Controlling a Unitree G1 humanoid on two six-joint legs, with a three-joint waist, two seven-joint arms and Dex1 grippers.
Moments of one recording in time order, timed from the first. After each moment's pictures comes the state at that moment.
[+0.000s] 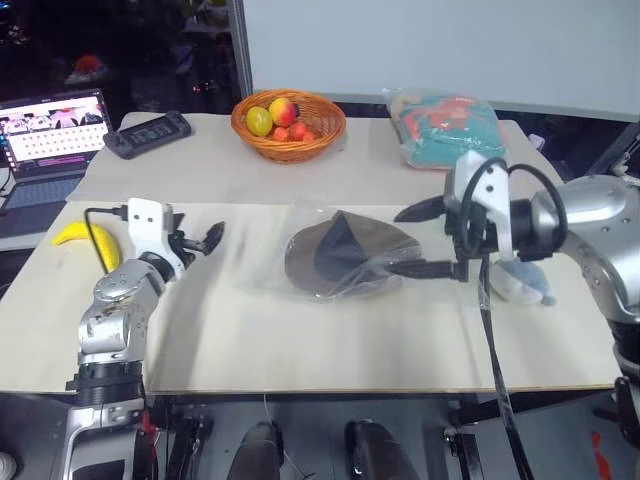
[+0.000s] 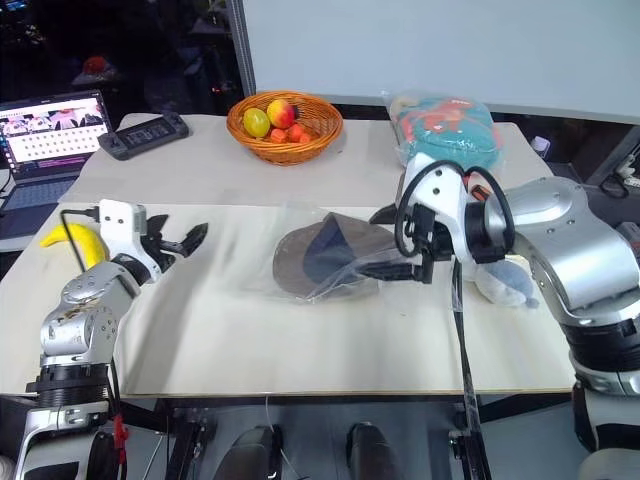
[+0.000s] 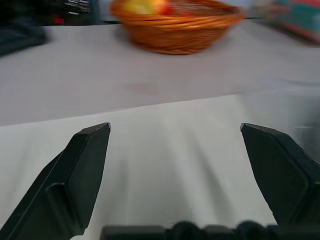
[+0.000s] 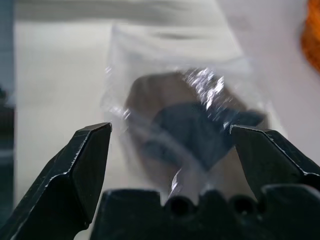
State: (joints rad) left arm -0.44 0.51 0.21 0.05 -0.40 0.51 -0.46; right arm -0.75 -0.97 0.16 -0.40 0.44 0.79 1.13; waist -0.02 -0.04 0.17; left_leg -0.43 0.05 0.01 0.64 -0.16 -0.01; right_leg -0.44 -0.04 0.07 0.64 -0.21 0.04
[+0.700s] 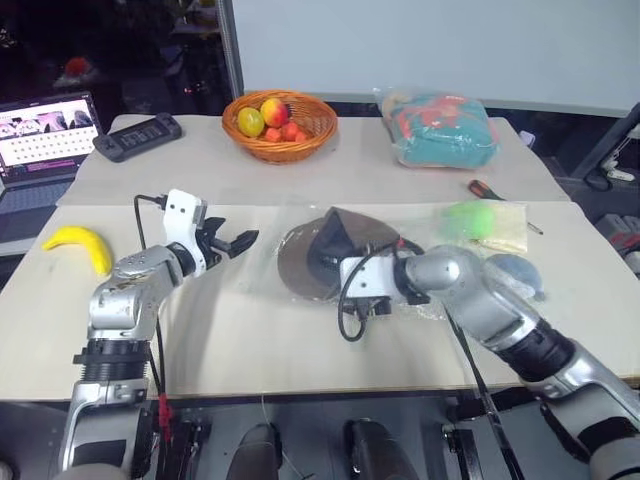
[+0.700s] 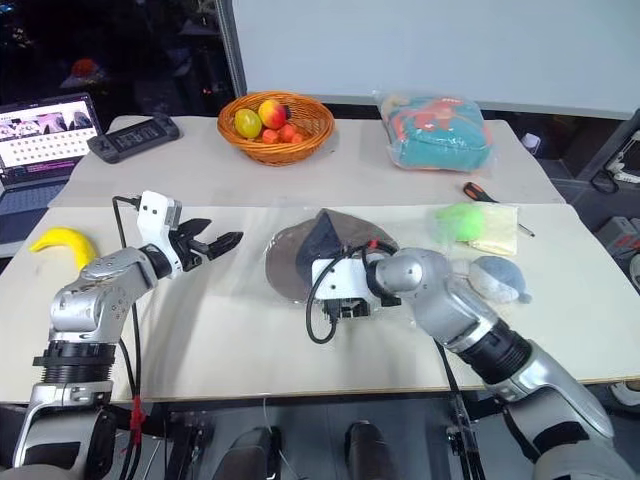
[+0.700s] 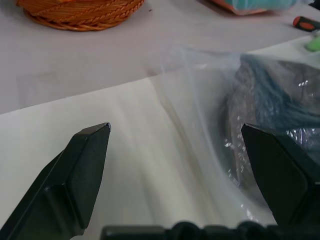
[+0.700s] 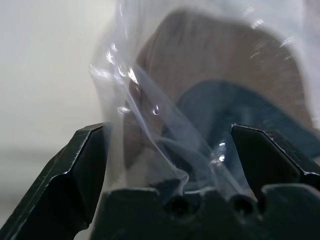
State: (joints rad) left arm -0.54 0.56 0.14 0.09 -0.40 0.64 -0.61; right arm -0.74 -0.66 0.64 -0.10 -0.22 0.29 0.91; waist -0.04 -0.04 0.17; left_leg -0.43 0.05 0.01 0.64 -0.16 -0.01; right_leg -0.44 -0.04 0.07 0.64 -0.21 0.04
